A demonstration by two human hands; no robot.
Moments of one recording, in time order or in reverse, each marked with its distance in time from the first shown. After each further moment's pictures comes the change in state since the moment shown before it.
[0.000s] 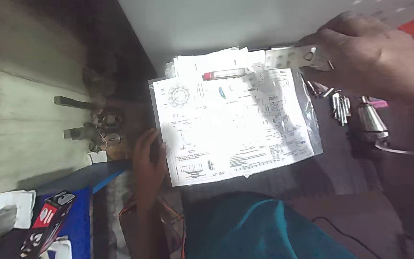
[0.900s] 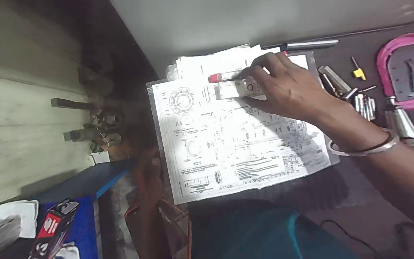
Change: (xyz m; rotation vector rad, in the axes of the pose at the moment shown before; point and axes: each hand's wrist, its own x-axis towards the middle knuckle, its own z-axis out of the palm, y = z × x) left_hand 0.002 -0.016 0.001 -0.455 0.002 -0.146; right_hand 0.052 -0.053 0.095 0.075 0.061 -0.227
